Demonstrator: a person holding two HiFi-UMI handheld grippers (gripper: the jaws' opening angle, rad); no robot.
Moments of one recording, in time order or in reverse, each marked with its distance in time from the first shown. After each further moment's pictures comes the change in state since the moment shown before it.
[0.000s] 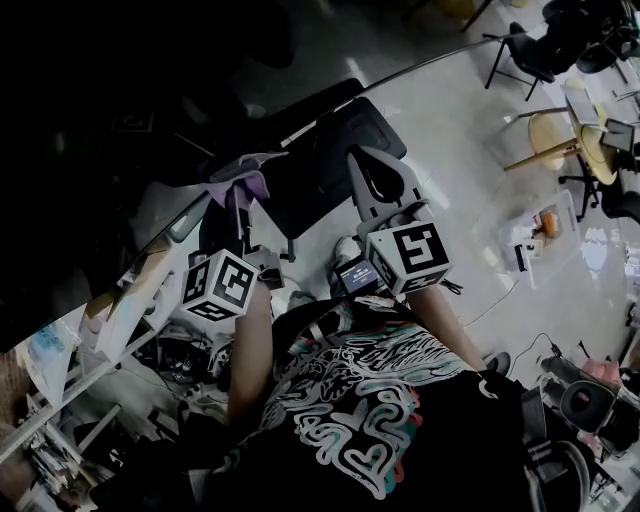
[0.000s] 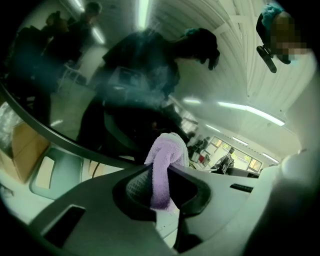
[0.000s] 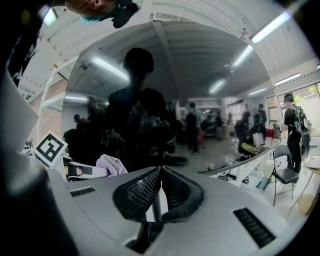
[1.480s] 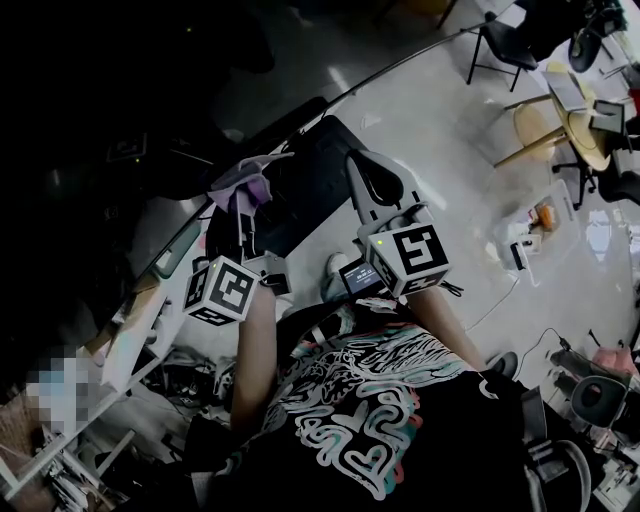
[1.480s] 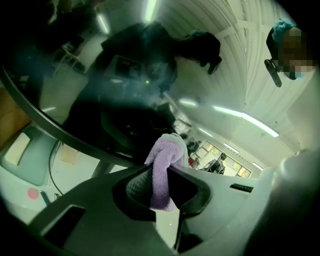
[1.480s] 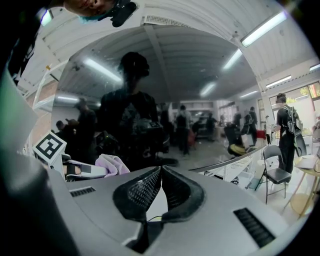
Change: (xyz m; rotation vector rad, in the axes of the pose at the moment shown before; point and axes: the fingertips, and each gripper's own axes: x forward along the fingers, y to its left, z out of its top) left arm 0.079 -0.084 -0.033 -0.095 0.013 -0.103; right arm -0.013 -0.109 0.003 0.027 -0.025 -0.074
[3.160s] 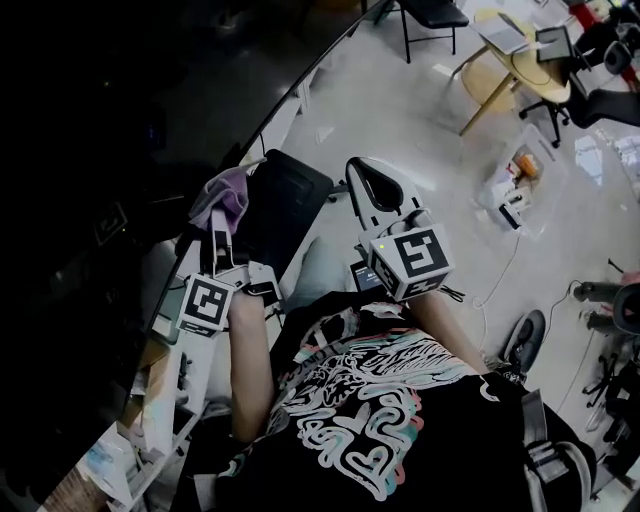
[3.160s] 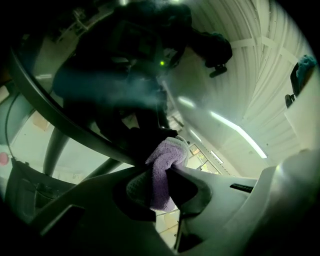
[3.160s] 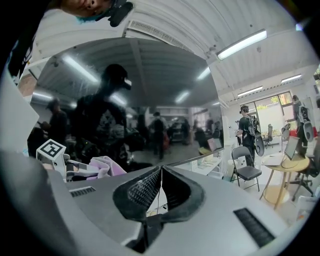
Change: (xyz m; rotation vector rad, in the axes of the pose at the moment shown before) left arm 0.094 -0.080 -0.037 -0.184 0.075 -0.140; right arm -0.074 -0.144 0.007 0.077 -0.052 -0.287
